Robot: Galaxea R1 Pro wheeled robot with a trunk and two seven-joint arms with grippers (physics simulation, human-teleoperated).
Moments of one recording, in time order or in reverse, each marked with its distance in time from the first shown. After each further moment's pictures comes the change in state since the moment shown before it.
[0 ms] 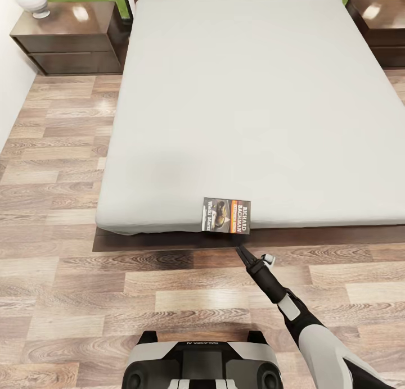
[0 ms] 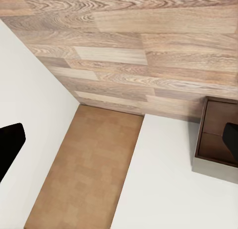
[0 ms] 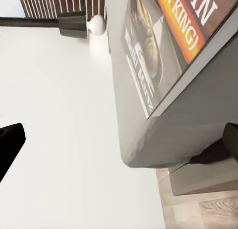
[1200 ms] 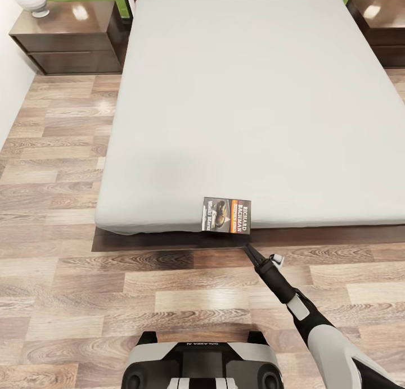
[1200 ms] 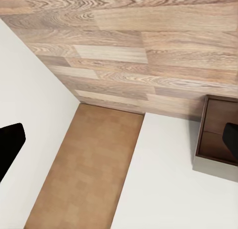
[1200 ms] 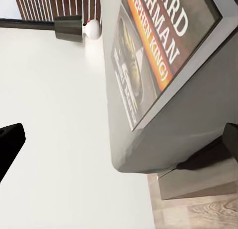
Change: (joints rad) left arm 0.008 0.001 0.000 0.000 0.000 0.000 0.001; right arm 0.000 -0.050 -0.003 0.003 -0.012 0.001 0.013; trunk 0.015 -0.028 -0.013
